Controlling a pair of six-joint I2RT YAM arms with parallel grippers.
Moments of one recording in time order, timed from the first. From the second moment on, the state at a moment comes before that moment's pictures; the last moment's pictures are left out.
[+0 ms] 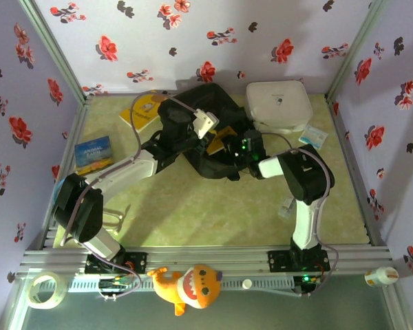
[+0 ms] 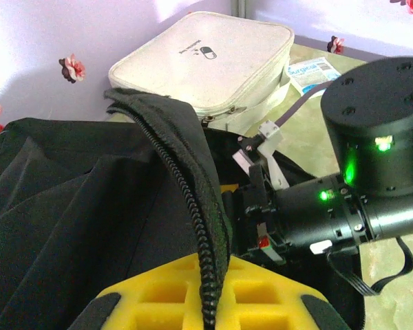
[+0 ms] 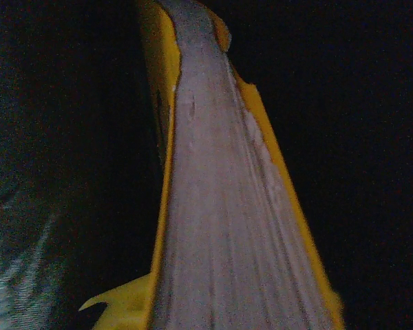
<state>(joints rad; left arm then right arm) -0.70 1.60 1.19 0.02 0.16 0.18 0.41 1.98 0.90 0.69 -0.32 1.46</state>
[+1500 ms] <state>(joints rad) -0.65 1.55 1.11 0.09 0.25 0.14 0.37 1.84 0.99 0.26 -0.35 1.16</state>
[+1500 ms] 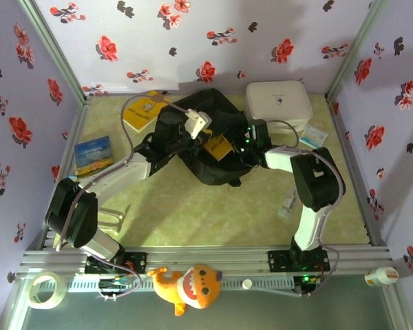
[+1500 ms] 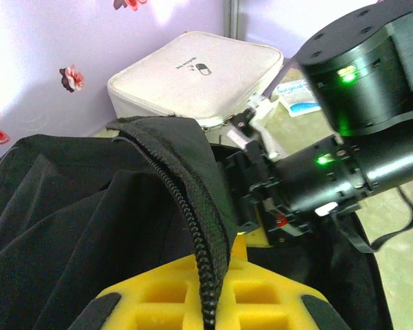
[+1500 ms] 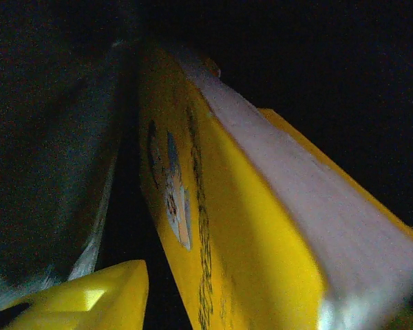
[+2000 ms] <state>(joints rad) -0.64 1.54 1.07 0.09 0.27 0.04 0.35 1.27 0.82 -0.10 -0.04 1.00</state>
